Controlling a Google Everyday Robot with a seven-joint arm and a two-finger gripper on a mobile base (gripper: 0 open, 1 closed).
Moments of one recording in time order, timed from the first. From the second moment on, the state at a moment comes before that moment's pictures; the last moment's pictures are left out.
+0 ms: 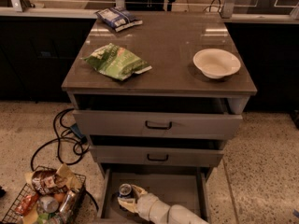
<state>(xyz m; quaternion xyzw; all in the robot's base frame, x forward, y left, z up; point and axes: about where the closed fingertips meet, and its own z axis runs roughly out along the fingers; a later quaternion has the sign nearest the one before) 0.480 0.089 0.328 -0.30 0.74 0.32 0.51</state>
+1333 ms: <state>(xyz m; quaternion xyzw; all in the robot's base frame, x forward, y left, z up) 0.579 0.085 0.246 -0.36 0.71 0.33 0.51</state>
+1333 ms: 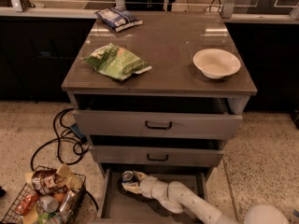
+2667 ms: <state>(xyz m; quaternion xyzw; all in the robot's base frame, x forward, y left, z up) 0.563 0.093 0.208 -0.39 0.70 0.37 0.47</state>
